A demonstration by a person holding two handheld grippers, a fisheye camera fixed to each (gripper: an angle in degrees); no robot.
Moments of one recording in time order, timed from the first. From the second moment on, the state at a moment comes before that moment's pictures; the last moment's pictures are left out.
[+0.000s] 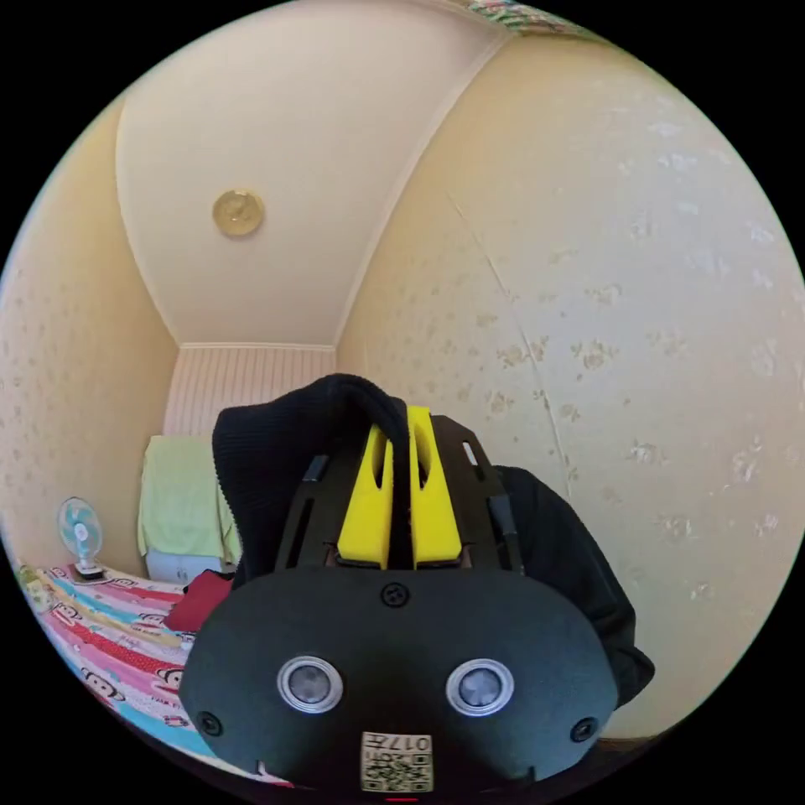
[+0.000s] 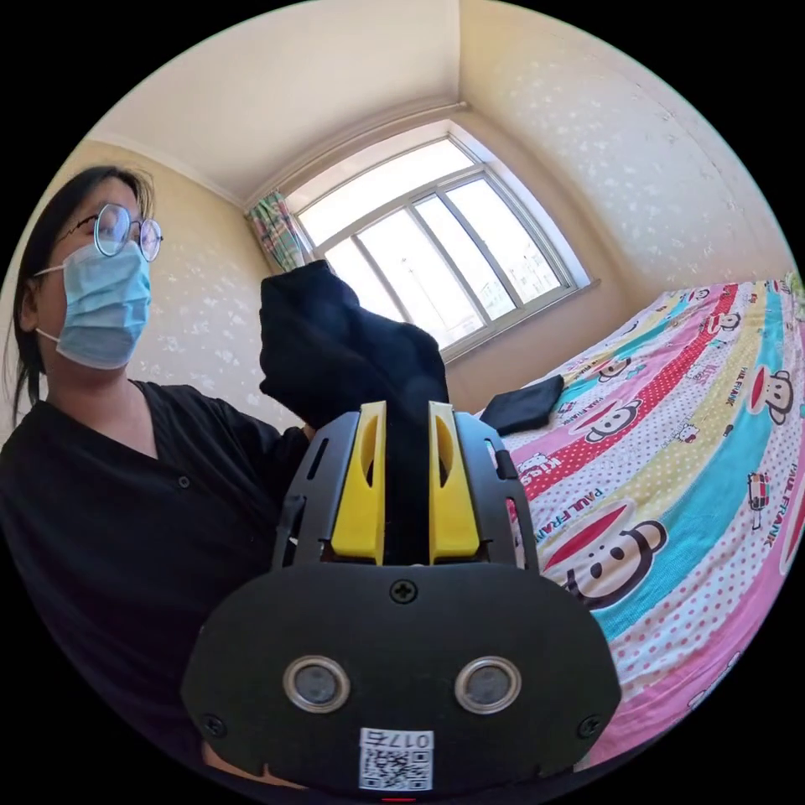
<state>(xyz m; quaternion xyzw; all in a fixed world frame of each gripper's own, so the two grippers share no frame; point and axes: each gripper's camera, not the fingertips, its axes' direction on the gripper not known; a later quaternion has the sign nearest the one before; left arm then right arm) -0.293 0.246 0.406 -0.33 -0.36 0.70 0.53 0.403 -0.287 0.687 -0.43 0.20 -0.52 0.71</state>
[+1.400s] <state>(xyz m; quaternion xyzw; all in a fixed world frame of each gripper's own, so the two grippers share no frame) -0.528 0.169 0.482 0.20 -0.79 0.56 0.13 0.254 0.022 0.914 0.07 0.17 -0.81 0.56</state>
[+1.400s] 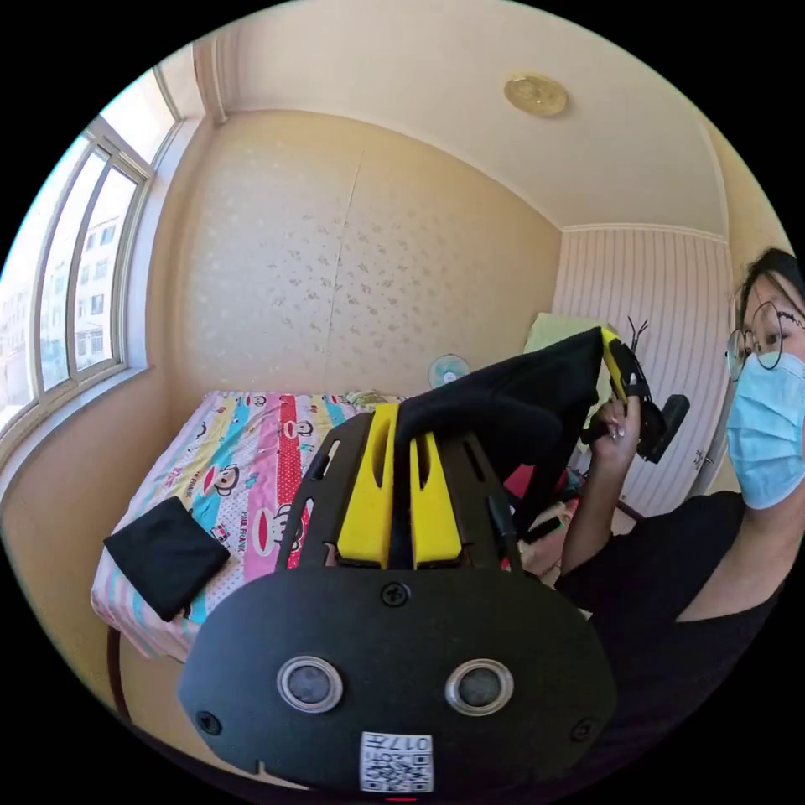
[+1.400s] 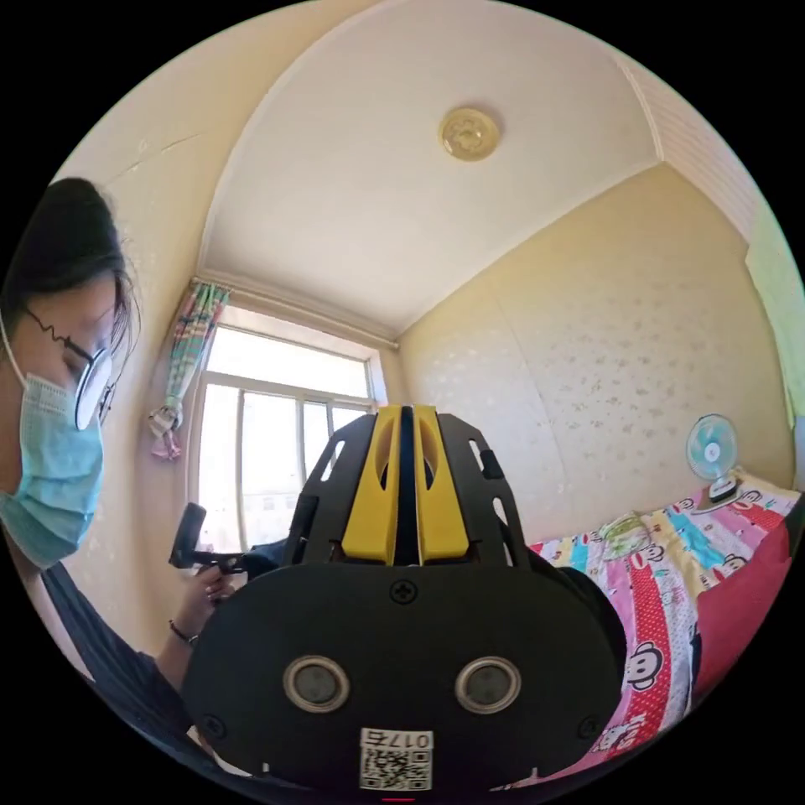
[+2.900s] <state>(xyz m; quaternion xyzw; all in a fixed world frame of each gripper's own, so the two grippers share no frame) -0.130 0.012 0.109 0.32 -0.88 0.05 0.35 0.547 -0.507 0.770 -0.08 0.86 -0.36 0.35</state>
